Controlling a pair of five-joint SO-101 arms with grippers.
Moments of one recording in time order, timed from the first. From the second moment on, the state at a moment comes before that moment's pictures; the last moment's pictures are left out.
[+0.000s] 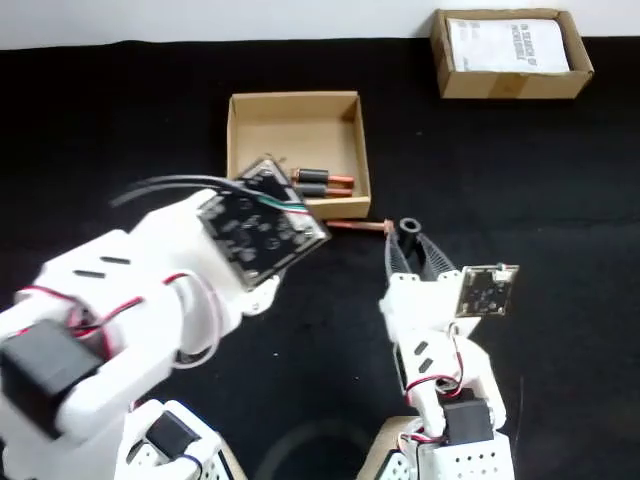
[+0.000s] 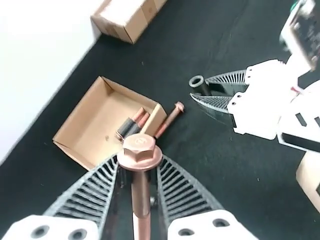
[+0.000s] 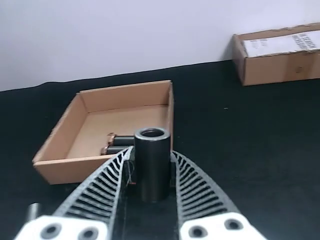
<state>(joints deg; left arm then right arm) 30.6 -44.5 -5.3 89.7 -19.7 -15.9 -103.9 94.0 27.8 -9.2</state>
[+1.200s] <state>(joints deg) 31.3 -32.7 35.1 21.8 17.6 -22.2 -103.9 94.0 27.8 -9.2</state>
